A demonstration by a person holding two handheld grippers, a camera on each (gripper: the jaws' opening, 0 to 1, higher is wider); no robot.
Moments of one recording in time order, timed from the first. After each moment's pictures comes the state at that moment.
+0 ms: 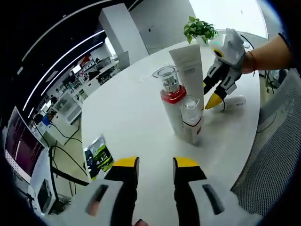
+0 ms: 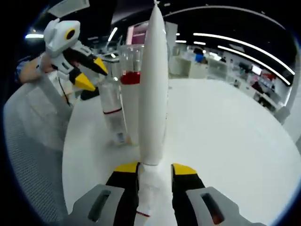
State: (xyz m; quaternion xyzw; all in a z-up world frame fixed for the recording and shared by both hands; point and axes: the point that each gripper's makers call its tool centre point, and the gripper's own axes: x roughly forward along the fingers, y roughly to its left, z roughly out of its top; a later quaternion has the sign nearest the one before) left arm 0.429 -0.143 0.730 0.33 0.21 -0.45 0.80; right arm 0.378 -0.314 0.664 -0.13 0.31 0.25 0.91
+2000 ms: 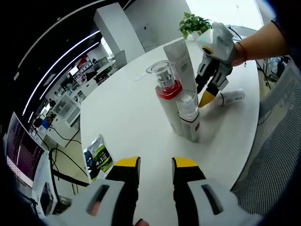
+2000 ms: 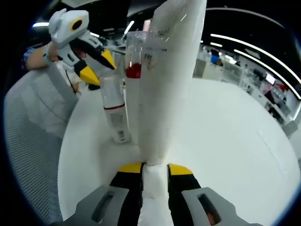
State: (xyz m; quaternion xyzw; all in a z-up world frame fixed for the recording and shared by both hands) left arm 0.427 -0.143 0.723 0.35 0.21 -0.45 0.79; right arm 0.387 -0.314 0.659 -0.17 0.32 0.29 0.89
